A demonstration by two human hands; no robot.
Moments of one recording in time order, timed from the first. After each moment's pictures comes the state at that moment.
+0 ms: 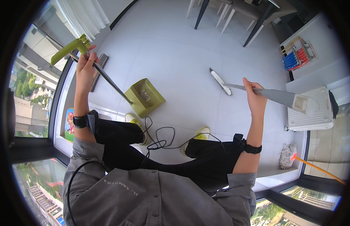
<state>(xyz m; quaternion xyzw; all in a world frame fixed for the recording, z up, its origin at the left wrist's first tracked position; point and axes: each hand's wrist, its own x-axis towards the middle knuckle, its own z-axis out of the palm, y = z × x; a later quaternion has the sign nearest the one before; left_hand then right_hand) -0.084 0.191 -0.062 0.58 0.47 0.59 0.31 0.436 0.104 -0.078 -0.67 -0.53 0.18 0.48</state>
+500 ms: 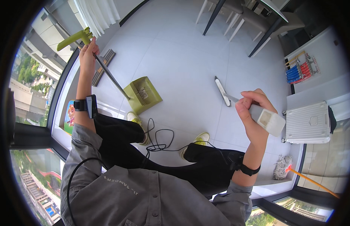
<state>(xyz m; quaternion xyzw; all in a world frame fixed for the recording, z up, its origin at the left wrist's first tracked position) -0.130 0.234 -0.064 0.41 0.46 0.71 0.35 0.361 0.063 0.020 -0.39 -0.74 0.18 0.51</state>
